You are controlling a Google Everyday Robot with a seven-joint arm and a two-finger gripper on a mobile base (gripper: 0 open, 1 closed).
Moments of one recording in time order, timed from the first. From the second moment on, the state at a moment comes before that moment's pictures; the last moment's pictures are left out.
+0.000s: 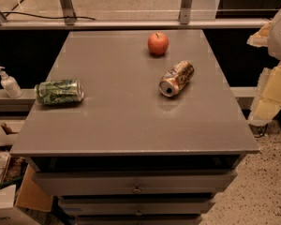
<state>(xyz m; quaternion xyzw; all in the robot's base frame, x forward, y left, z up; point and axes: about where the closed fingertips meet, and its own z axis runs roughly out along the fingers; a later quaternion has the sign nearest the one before) 0.438 -0.217 0.976 -0.60 0.78 -0.03 0.16</state>
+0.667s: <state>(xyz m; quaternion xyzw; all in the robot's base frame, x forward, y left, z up) 0.446 -0.194 0.973 -0.61 0.77 -0.03 0.19</state>
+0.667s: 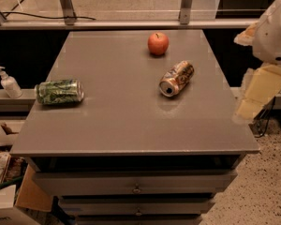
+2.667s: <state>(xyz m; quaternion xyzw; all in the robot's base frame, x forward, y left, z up) 0.534 0.022 0.916 -0.64 0.72 0.08 0.26</state>
